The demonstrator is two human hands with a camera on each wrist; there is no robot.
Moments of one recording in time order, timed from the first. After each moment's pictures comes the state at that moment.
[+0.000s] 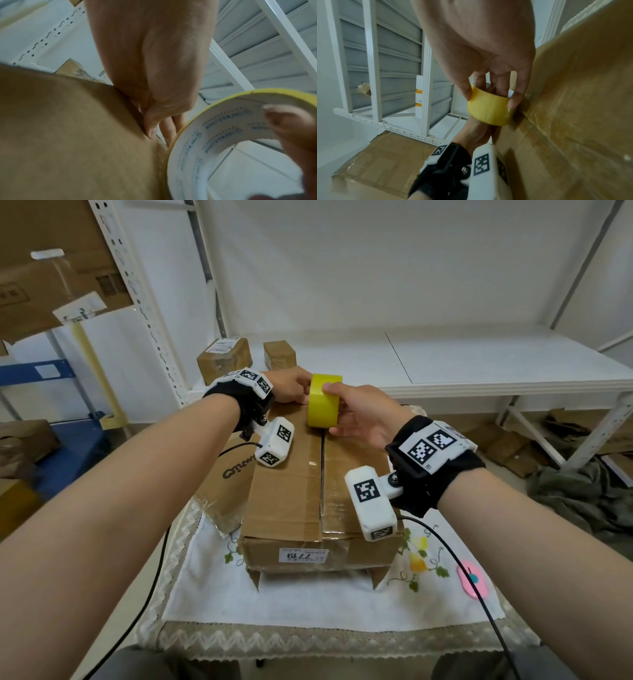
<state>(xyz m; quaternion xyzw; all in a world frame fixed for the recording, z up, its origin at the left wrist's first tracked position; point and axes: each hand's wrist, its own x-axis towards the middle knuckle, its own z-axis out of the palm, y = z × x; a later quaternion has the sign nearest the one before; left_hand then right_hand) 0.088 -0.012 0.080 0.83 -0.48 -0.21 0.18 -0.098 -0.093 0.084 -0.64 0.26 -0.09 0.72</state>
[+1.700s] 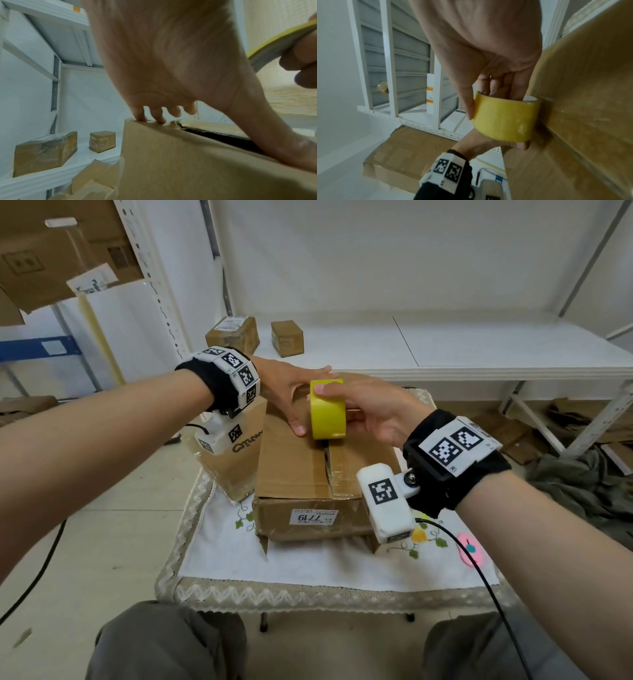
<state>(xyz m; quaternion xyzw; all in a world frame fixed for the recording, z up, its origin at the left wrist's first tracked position) 0.043 0.043 0.096 0.81 -0.55 -0.21 -0.05 -0.137 -0.059 0.083 -0.67 0.21 -0.04 0.71</state>
